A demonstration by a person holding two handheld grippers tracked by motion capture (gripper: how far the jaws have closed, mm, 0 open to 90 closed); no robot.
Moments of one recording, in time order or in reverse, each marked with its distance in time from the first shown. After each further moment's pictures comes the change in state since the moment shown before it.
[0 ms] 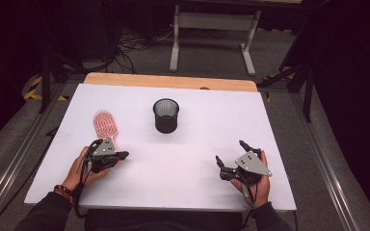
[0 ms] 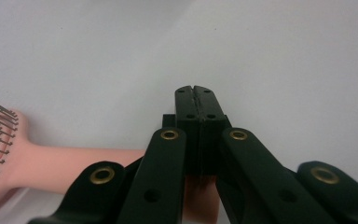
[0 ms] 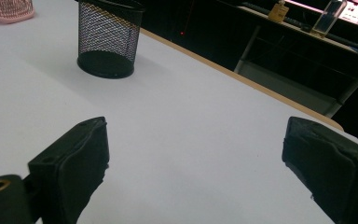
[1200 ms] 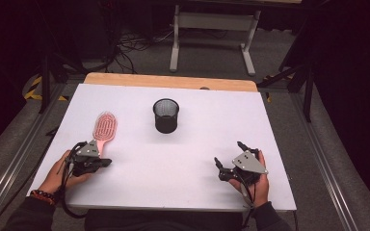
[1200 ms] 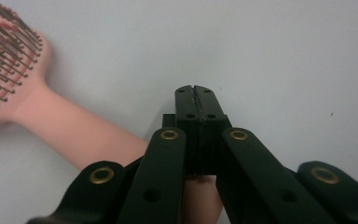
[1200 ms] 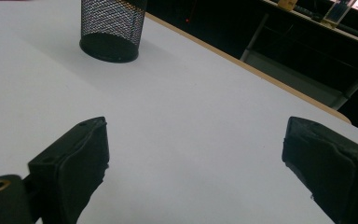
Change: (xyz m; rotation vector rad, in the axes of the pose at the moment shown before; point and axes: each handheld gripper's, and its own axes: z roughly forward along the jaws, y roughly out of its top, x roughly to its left) left arm 0.016 -0.029 -0.036 0.162 -0.057 -0.045; right arm 0.001 -0.003 0.005 0.051 0.020 -0.025
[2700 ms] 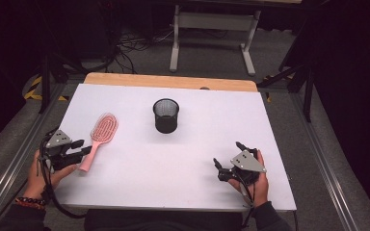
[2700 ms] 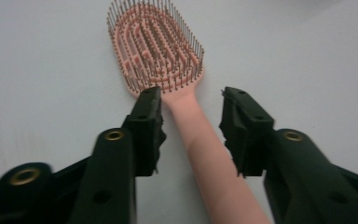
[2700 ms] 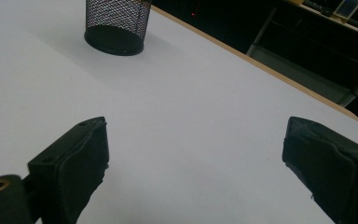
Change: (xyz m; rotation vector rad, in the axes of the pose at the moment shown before) left arm 0.015 -0.017 -0.046 -0.178 0.319 -0.362; right arm 0.001 -0.001 0.004 0.024 0.023 -0.012
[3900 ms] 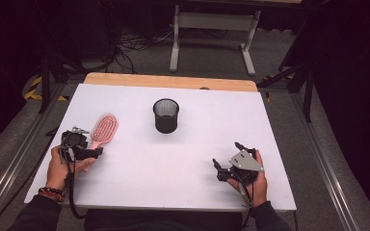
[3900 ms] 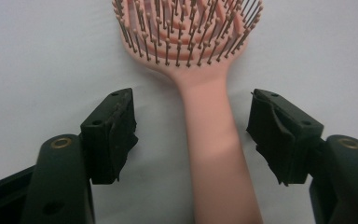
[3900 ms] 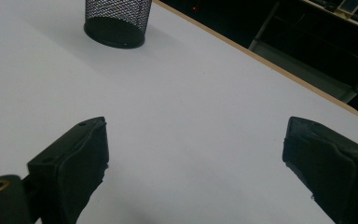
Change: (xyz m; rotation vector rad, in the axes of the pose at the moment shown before) left arm -0.004 0.014 0.054 0.242 0.066 -0.190; right arm 0.002 -0.001 0.004 0.024 0.003 -0.011
